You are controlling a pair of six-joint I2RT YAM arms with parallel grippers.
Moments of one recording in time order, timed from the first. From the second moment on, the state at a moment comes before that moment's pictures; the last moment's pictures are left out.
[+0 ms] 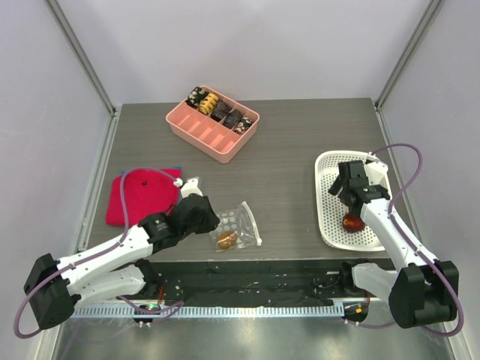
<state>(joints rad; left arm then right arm) -0.89 0.96 0.61 -0.41 -0.28 -0.92 0.13 1.07 0.72 -0.64 0.53 0.67</state>
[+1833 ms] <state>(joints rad) -0.89 0.94 0.43 -0.37 -0.06 -1.02 0.66 1.56 0.60 0.20 -0.36 0.57</state>
